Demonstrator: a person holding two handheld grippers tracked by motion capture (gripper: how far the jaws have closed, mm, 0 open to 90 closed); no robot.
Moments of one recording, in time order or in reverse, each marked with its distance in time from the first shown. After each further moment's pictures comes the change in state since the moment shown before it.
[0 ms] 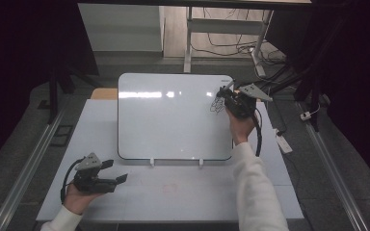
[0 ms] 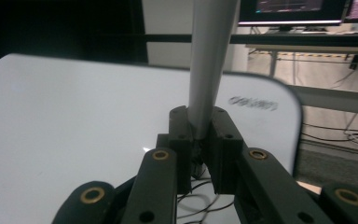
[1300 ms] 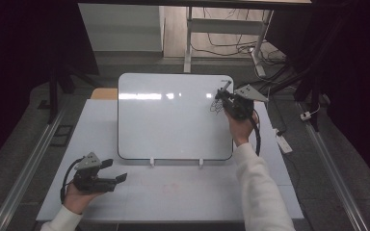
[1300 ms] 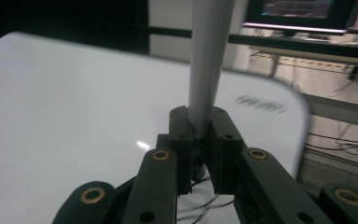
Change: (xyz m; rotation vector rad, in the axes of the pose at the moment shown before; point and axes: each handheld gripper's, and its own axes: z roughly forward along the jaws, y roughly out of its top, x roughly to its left) left arm -0.001 0.001 0.000 -0.006 0.003 0.003; right arm -0.003 0.004 0.001 0.007 -0.016 -0.069
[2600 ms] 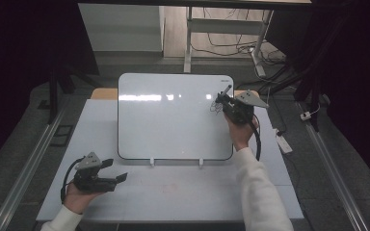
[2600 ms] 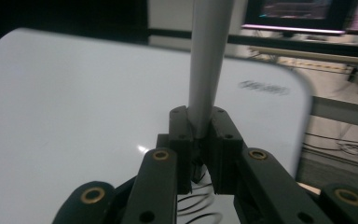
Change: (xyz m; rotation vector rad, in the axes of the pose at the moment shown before) left arm 0.000 0.000 0.001 0.005 0.006 0.002; right arm 0.004 -0.013 -0.009 -0.016 -0.013 0.006
